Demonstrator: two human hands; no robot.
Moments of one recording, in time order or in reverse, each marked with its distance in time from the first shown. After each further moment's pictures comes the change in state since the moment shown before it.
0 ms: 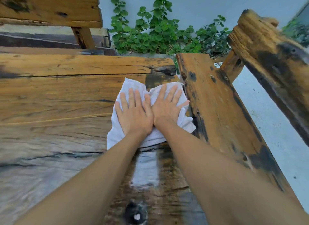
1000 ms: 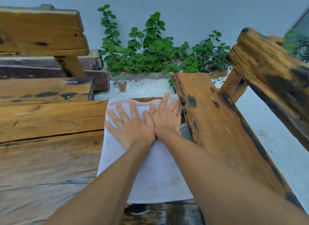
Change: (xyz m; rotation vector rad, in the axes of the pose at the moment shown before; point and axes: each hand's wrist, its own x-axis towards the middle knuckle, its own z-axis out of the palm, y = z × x) left_hand 0.161 0.079 0.027 0.117 -0.019 -0.203; right_hand 0.180 -0.014 -0.029 0.214 0.052 0.045
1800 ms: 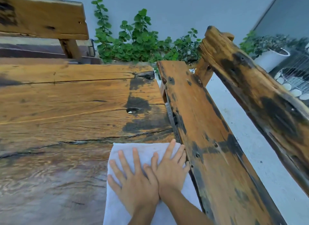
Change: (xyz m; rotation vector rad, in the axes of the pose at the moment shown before) left_hand -0.403 -0.184 -0.035 -0.134 -0.025 0.040; right_hand -0.428 0.141 0.015 -0.204 0.040 0.211
